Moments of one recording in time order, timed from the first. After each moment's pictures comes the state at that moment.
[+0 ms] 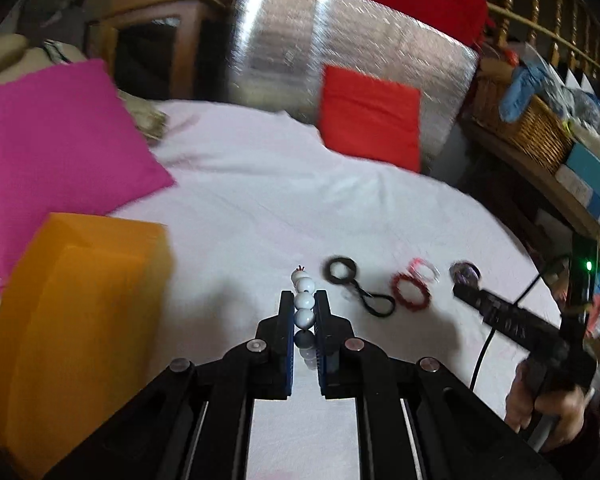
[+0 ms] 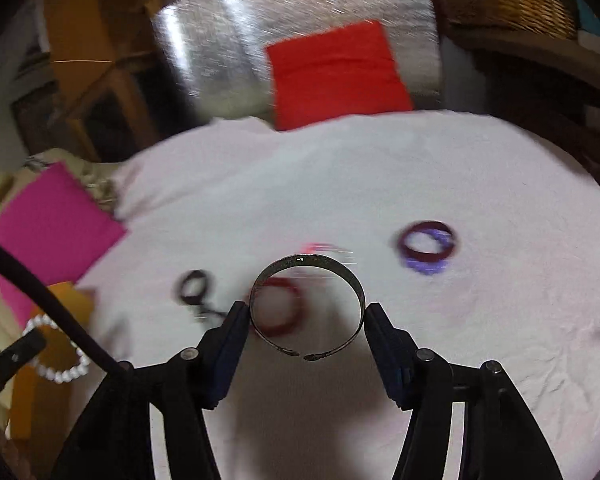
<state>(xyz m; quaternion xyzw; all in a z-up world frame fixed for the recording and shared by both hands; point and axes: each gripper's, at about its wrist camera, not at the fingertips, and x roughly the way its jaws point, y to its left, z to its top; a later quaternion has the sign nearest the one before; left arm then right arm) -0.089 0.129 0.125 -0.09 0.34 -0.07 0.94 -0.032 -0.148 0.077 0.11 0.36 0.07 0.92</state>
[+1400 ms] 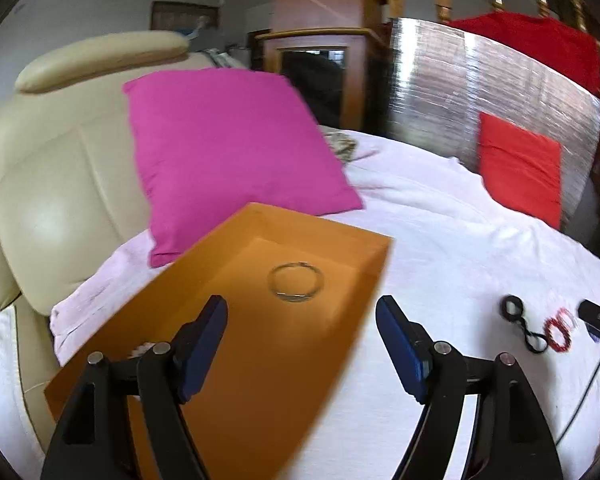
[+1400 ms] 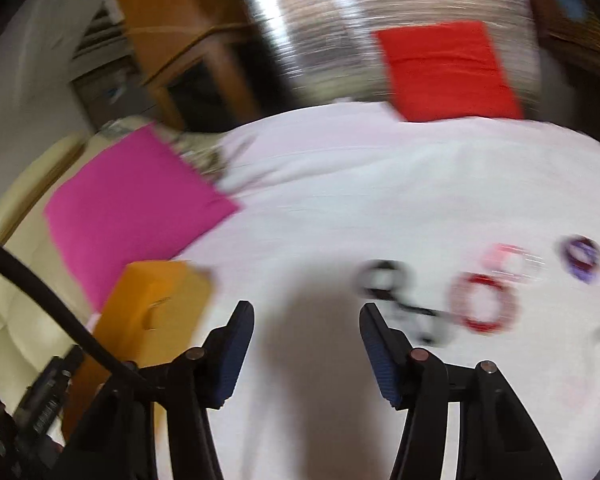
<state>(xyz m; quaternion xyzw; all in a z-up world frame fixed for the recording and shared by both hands) -0.128 0.213 0.099 -0.08 0.29 0.19 0.93 -0.033 -0.067 0.091 0.12 0.37 0.13 0.91</state>
